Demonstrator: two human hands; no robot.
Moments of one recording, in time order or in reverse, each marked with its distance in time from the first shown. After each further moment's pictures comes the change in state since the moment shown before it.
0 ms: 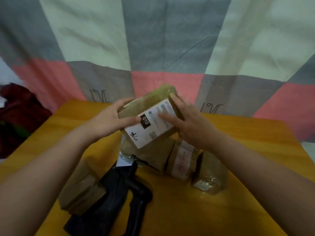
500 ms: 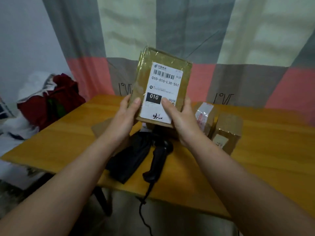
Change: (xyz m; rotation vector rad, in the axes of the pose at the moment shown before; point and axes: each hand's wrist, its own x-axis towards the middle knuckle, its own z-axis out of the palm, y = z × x) left_hand -0.173 -0.073 0.079 -0.389 0.417 0.090; right_hand -0.041 -0.207 0.019 1.374 0.373 0.857
